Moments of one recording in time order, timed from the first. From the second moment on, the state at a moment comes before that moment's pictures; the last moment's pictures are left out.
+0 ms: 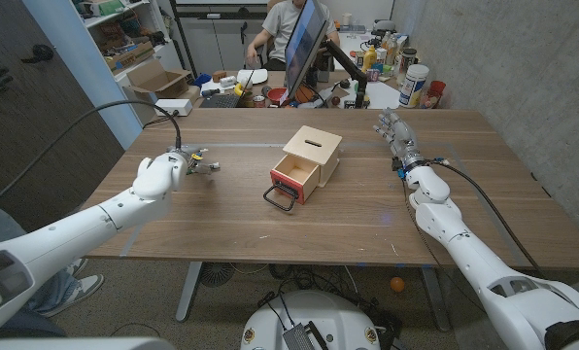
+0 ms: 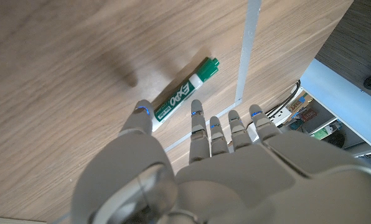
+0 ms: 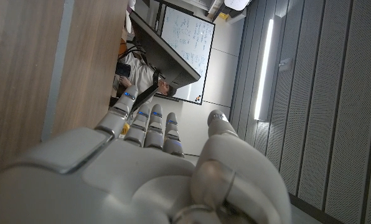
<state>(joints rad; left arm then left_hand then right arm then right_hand) 0.65 0.97 0.77 -1.73 0.80 0.68 -0.37 0.54 0.00 0.42 -0.15 0.18 0.45 0.11 0.22 0.19 0.08 0.04 0.23 0.21 0.08 0.12 0.19 0.18 0.01 0.21 0.20 0.18 -0.77 -0.32 -0.24 -1.14 0.55 0.39 0.09 0.43 0.14 0.30 -0.12 0.18 0.21 0.06 0.19 0.19 0.23 0.12 0.20 0.20 0.14 0.07 0.23 0.22 0.33 0.07 0.20 0.17</state>
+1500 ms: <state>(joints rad) 0.66 0.91 0.76 -1.64 0.76 0.72 -0.24 0.86 0.13 0.52 -0.18 0.18 0.77 0.12 0.26 0.19 0.29 -0.01 0.28 0.20 0.25 0.07 0.21 0.18 0.11 0.20 0.22 0.18 -0.77 -0.33 -0.25 -1.13 0.54 0.32 0.09 0.43 0.14 0.30 -0.12 0.18 0.21 0.06 0.19 0.19 0.23 0.12 0.20 0.20 0.14 0.07 0.23 0.22 0.33 0.08 0.20 0.17</state>
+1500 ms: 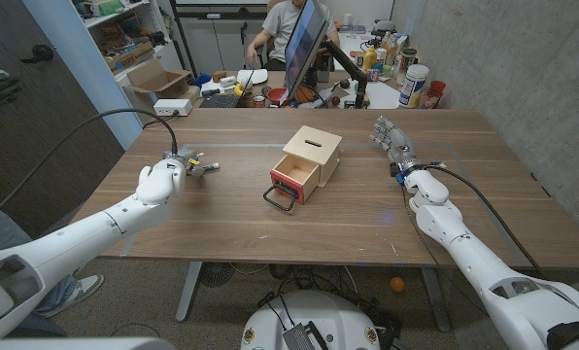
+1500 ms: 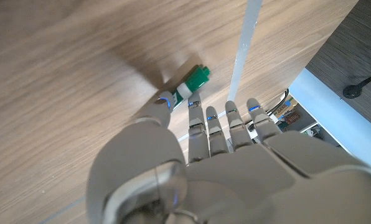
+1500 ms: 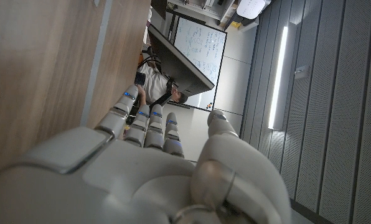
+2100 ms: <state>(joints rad) 0.68 0.90 0.76 -1.62 0.72 0.75 -0.12 0.99 0.13 0.53 -0.18 0.17 0.89 0.16 0.28 0.20 0.40 -0.05 0.28 0.20 0.32 0.04 0.21 0.18 0.14 0.19 0.22 0.18 -0.74 -0.32 -0.25 -1.07 0.54 0.32 0.12 0.43 0.14 0.30 -0.12 0.18 0.21 0.06 0.19 0.19 0.23 0.12 0.20 0.20 0.14 0.07 0.23 0.22 0.33 0.08 0.20 0.17</state>
